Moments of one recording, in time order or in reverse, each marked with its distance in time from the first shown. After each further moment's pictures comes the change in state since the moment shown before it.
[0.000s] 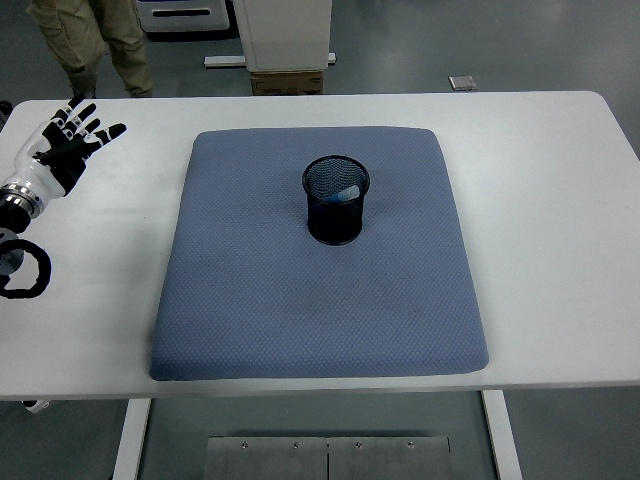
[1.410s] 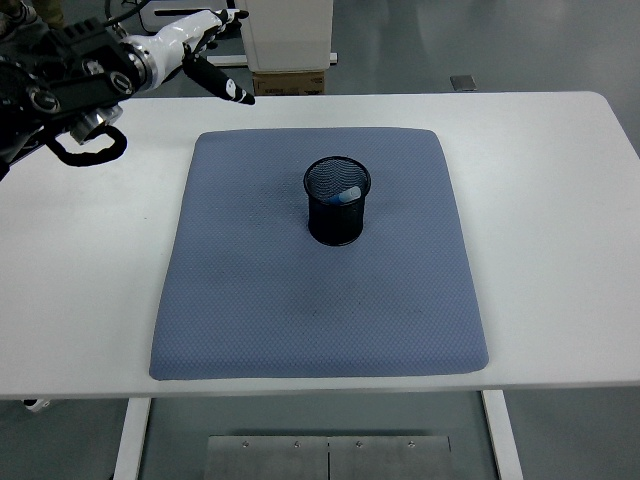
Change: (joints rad) left arm -0.800 -0.155 1.097 -0.137 0.061 0.286 0.138; right arm 0.009 0.000 0.008 -0.006 0.006 0.000 0.002
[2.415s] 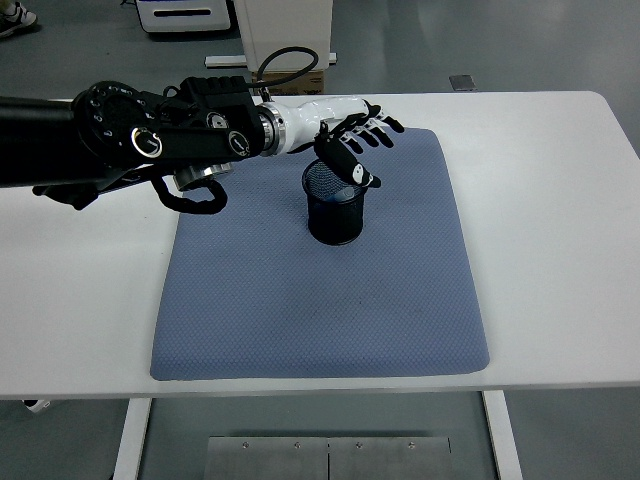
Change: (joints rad) left arm -0.156 -0.176 0.054 -0.327 -0.014 -0.021 0.002; right arm -0.001 0.000 0.000 0.000 0.000 0.000 0.000
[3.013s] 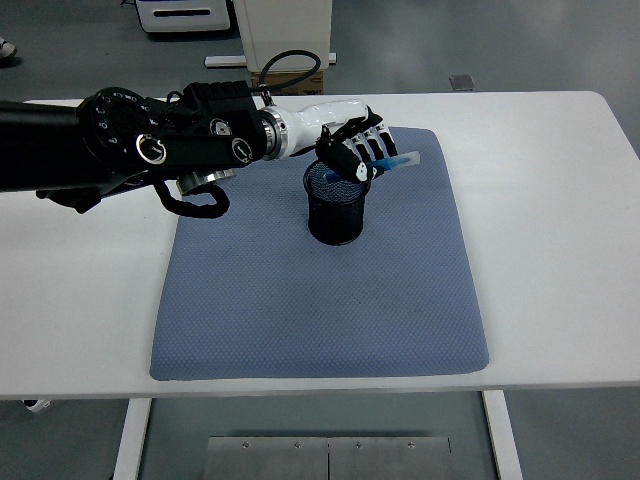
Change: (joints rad) left arm 0.013 -0.007 0.000 0.000 0.016 0.012 -0.001; right arm 0.000 0.000 0.000 0.000 0.000 0.000 0.000
